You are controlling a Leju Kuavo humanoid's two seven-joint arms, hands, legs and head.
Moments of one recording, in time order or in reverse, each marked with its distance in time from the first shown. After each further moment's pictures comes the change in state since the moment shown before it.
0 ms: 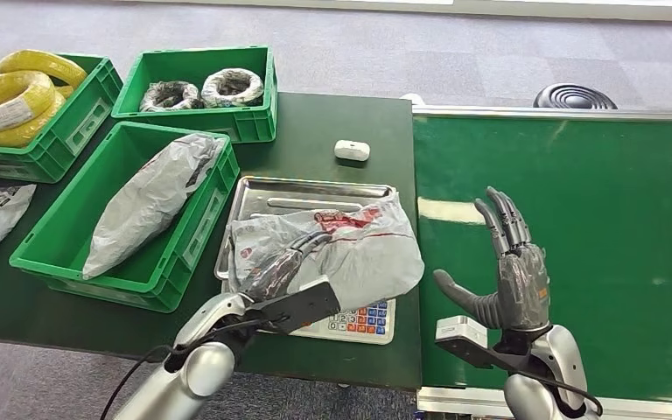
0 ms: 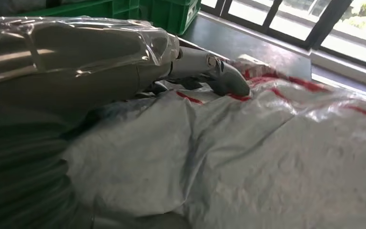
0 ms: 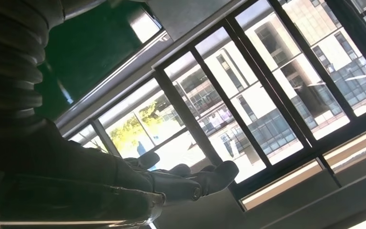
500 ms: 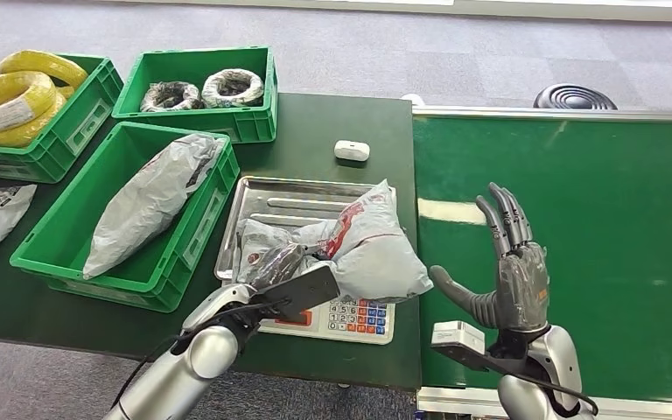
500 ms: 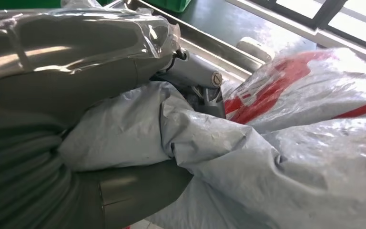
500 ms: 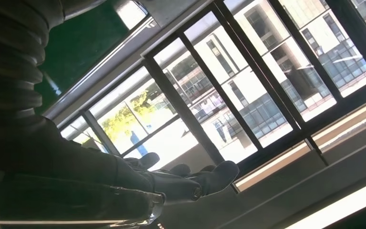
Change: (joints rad) left arm -0.054 0.001 0.008 0.069 0.155 -0.010 0.019; right arm 0.004 0.012 0.022 -0.021 0.020 -0.066 -0.007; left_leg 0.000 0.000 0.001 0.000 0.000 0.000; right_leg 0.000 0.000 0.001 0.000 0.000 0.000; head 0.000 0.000
